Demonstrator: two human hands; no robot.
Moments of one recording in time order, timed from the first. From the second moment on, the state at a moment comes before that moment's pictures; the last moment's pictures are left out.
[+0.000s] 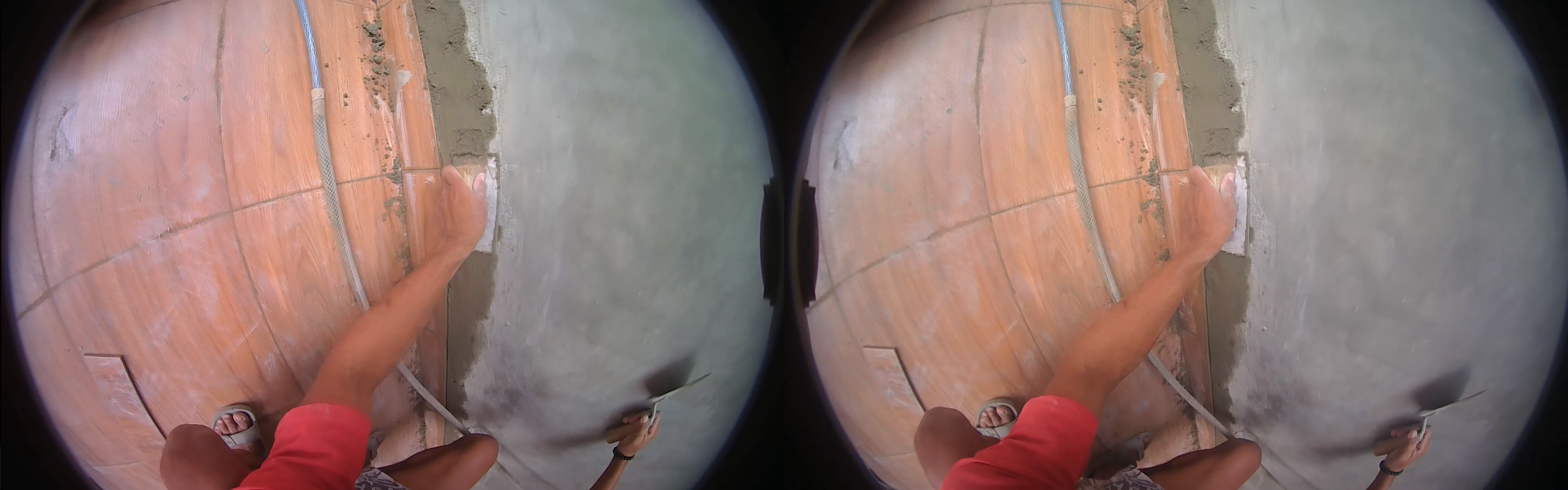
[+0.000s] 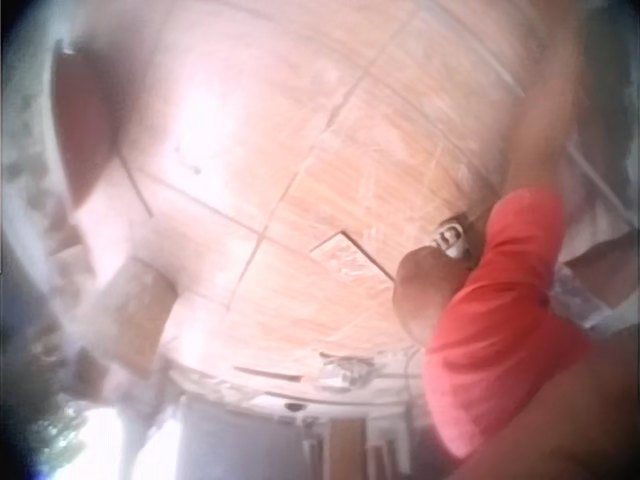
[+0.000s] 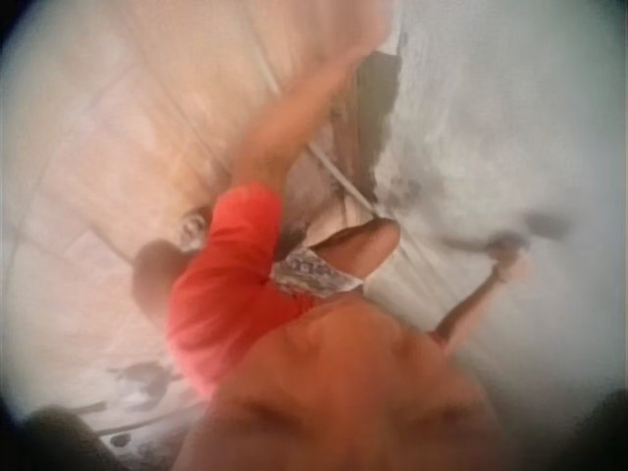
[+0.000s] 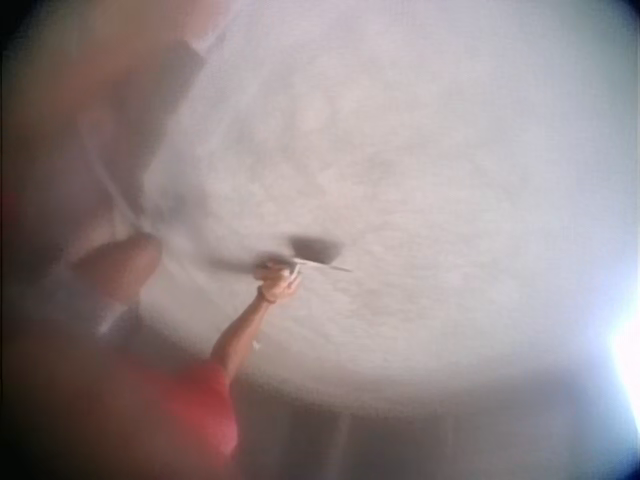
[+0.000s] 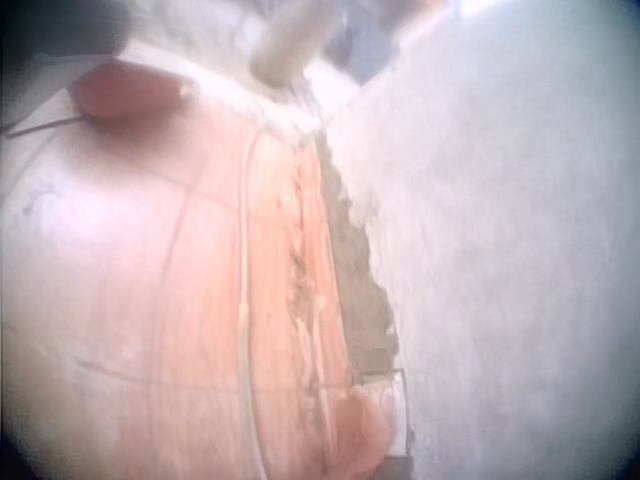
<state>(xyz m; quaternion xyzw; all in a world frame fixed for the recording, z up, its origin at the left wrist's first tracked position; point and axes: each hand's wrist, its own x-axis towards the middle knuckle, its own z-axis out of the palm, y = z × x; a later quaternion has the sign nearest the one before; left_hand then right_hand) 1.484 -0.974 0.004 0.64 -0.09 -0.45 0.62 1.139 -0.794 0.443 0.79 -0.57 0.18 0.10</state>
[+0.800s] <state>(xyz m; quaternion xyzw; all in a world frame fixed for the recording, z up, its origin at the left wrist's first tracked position) 1.542 -1.001 -0.028 0.66 -0.12 -0.43 0.61 1.140 -0.803 0.434 0.79 -0.57 0.19 0.11</state>
